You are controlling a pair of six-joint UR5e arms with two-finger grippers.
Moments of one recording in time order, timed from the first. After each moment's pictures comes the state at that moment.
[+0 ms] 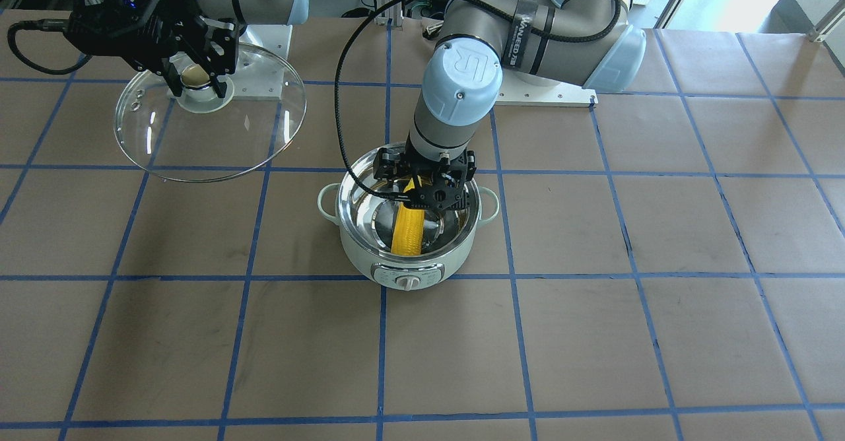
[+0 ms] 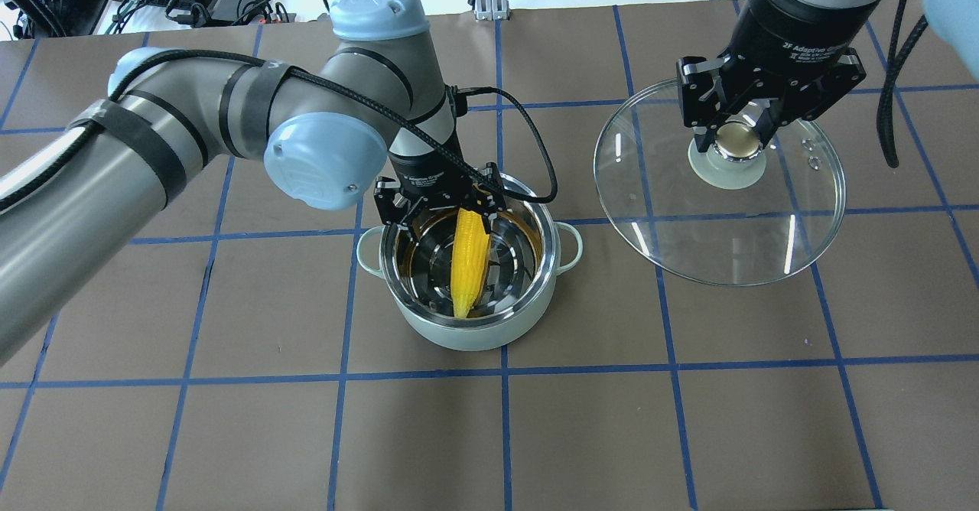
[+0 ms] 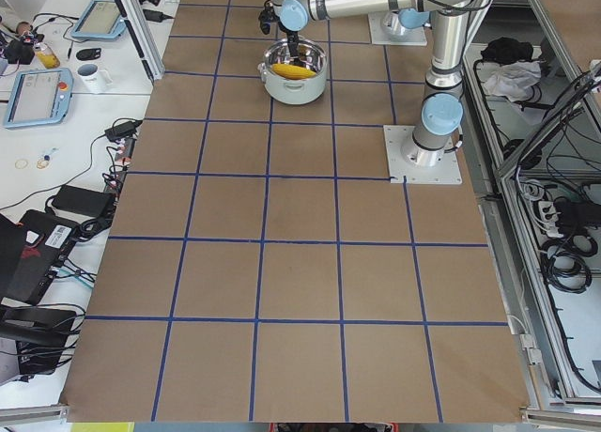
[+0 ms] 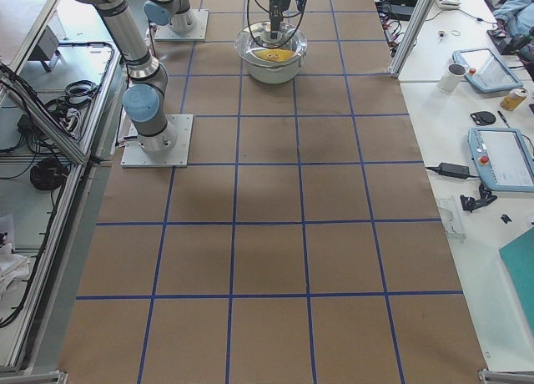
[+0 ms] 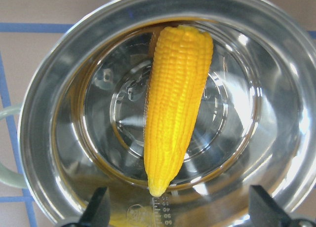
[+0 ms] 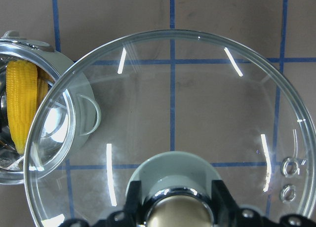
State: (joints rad) left arm -1.87 -1.82 -1.65 -1.41 1.42 -0.32; right arm 1.61 -1.63 1.50 -1.42 -1.58 0.05
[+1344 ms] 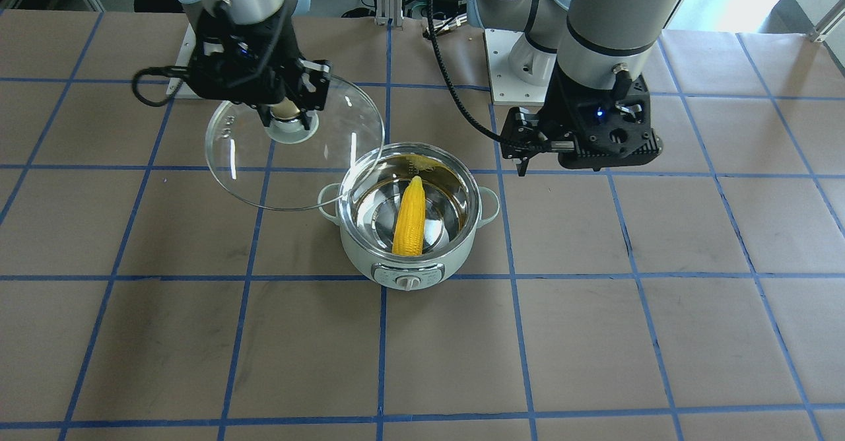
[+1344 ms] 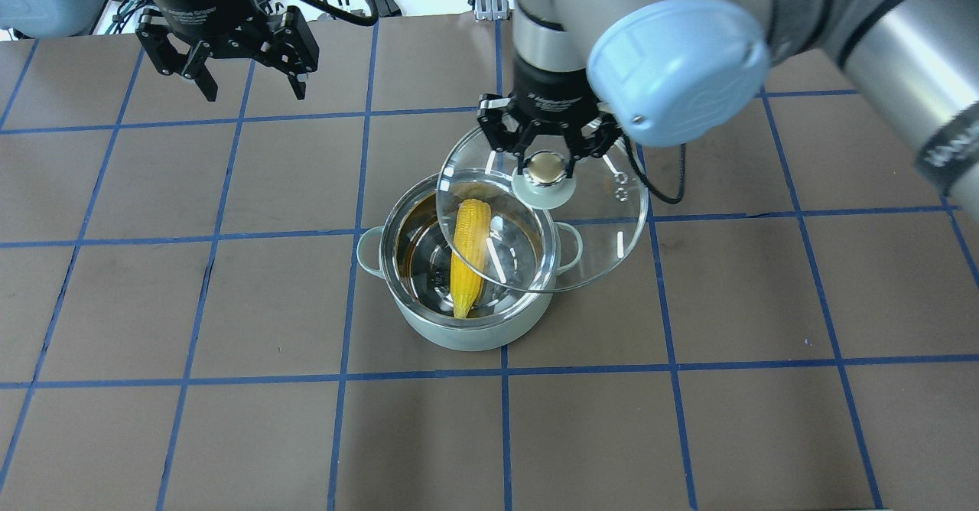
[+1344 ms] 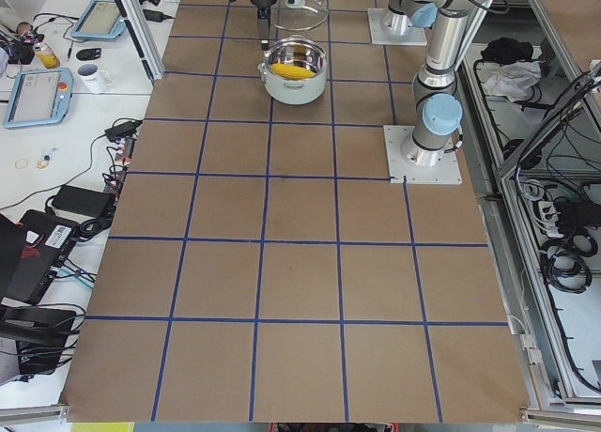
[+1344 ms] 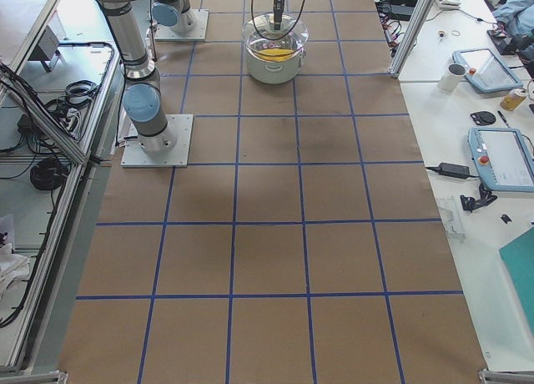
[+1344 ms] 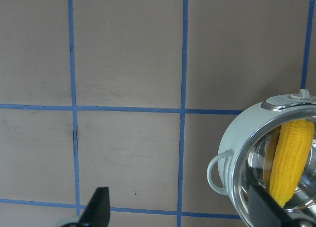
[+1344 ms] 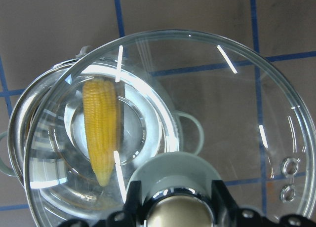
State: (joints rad) left arm -1.61 -1.71 -1.36 -1.64 1.66 -0.08; right arm 1.90 -1.42 1.46 -1.60 -1.55 0.45
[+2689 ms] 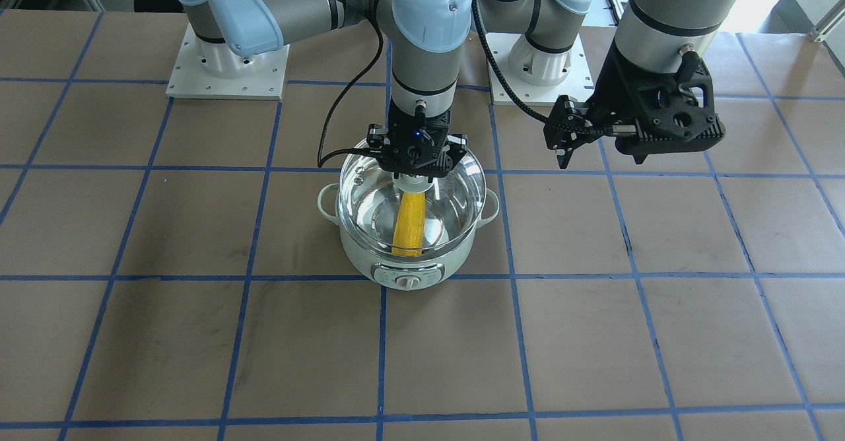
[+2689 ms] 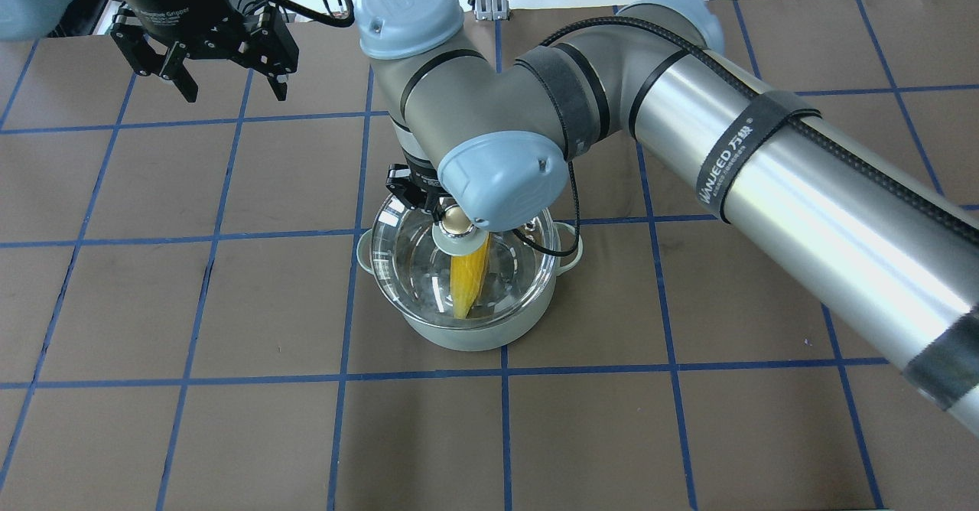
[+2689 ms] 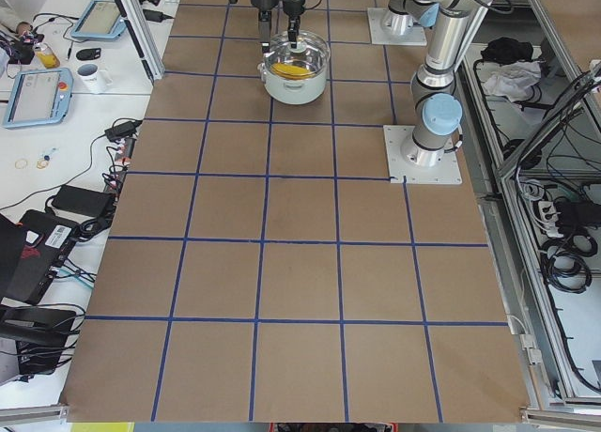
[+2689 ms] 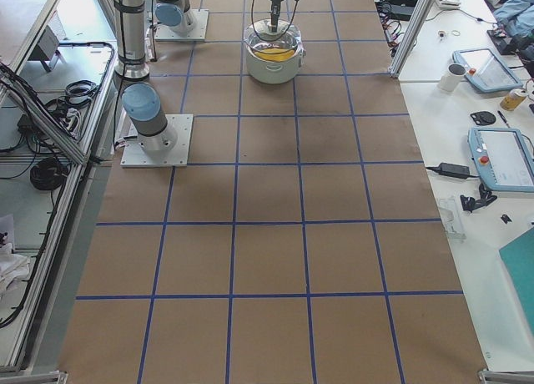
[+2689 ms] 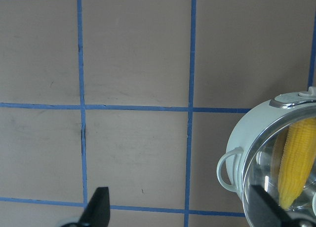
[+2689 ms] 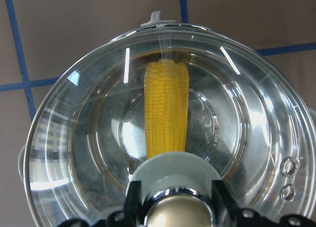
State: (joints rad) left arm -1.58 -1.68 -1.37 -1.64 1.66 -0.04; right arm 2.08 -1.25 1.48 -1.78 -1.57 0.63
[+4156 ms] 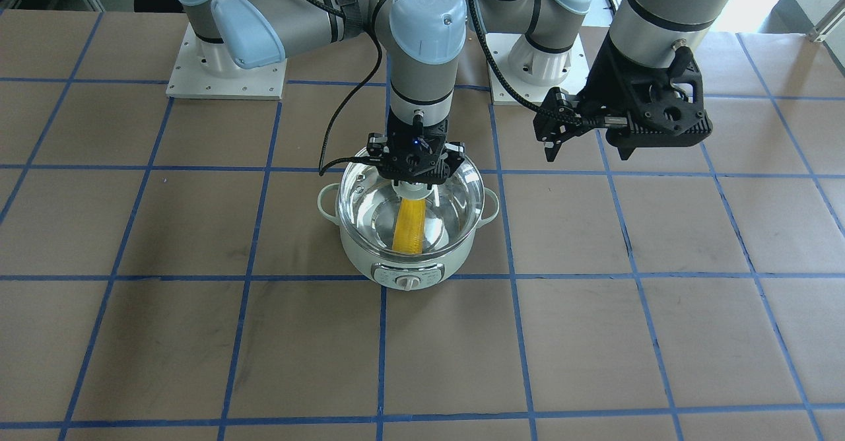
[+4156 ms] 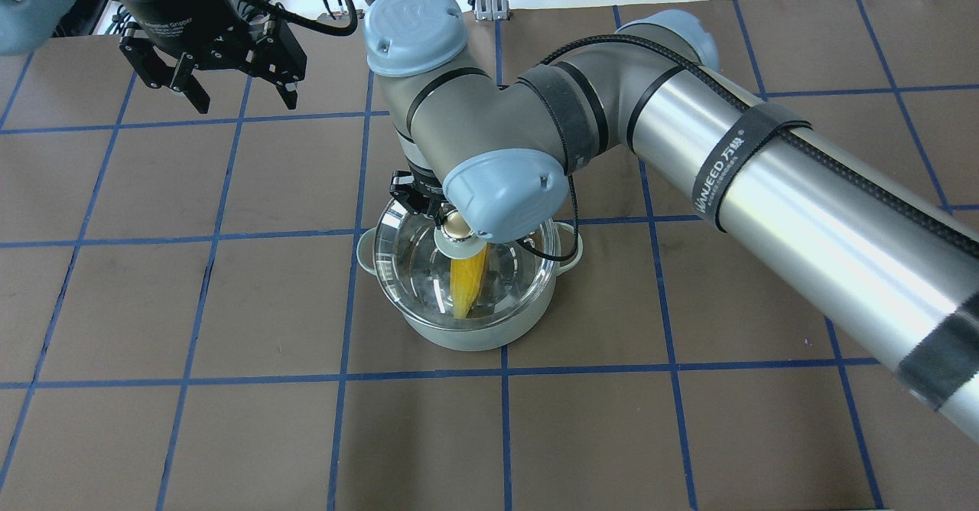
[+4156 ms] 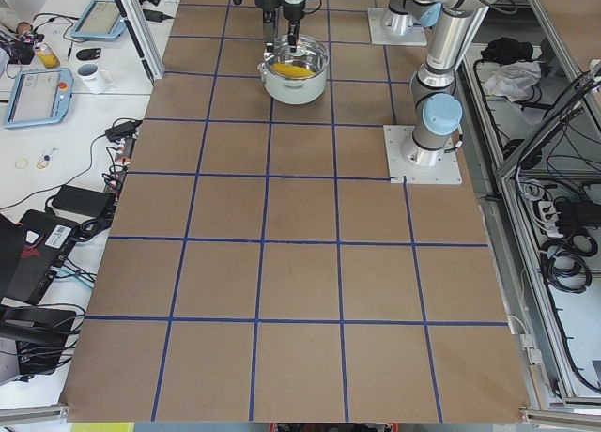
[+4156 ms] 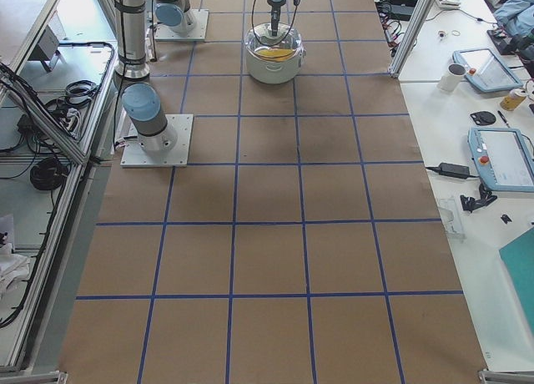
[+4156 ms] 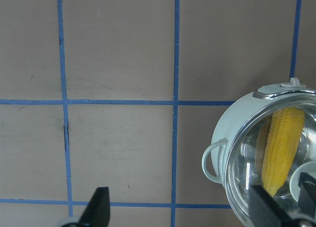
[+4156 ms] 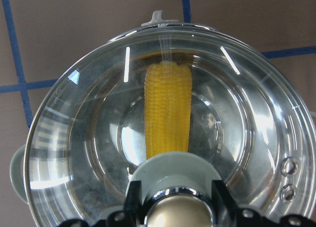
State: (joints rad) left arm -1.57 -1.66 -1.40 -1.64 1.61 -0.03; right arm 2.08 -1.25 1.52 -1.84 -1.57 0.62
